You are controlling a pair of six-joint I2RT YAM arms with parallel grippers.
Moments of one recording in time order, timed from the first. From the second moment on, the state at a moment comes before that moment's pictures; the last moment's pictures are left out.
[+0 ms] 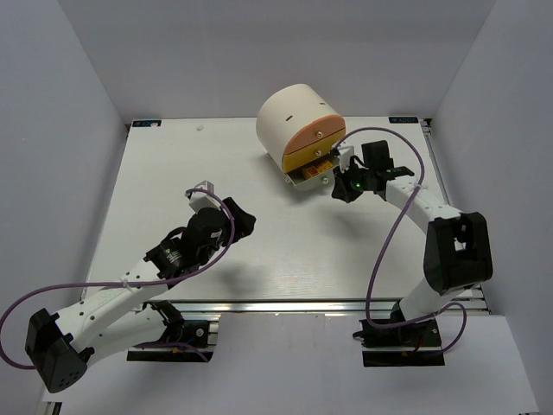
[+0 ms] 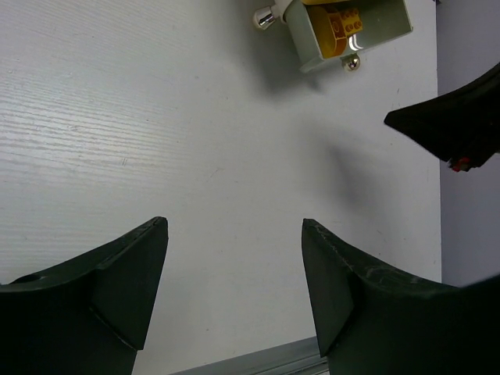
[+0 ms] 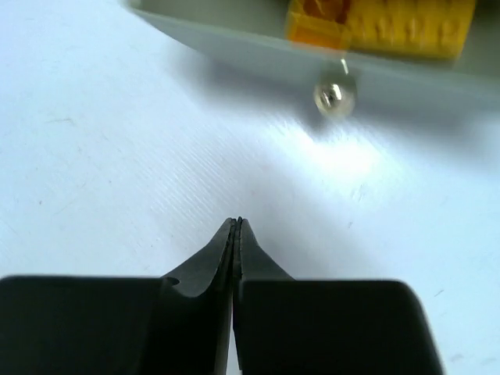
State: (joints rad) left arm -0.80 0.89 0.68 -0.29 -0.40 -0.93; right arm 0.28 1.59 1.14 -0.35 -0.52 -0.39
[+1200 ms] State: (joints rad) left arm -0.80 0.96 0.72 -0.39 -0.41 -0.99; right arm 0.18 2.04 1.38 -0.10 -0.38 0.81
